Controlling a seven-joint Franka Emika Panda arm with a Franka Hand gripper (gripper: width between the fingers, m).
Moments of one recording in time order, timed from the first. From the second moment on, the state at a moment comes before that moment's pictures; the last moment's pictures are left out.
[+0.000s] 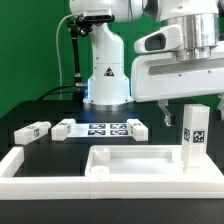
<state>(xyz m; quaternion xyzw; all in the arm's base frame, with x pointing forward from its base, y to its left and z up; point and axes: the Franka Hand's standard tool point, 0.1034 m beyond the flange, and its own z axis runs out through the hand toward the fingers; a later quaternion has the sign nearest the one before) 0.661 0.097 0.114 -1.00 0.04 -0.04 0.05</state>
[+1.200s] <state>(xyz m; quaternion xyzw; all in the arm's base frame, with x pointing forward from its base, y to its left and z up) 0.663 0.088 0.110 -0.73 0.68 0.01 0.07</state>
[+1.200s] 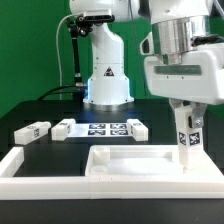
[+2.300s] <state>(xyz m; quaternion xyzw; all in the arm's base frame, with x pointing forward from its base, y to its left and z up) 0.659 0.088 0.113 -0.98 0.20 -0.01 0.05</state>
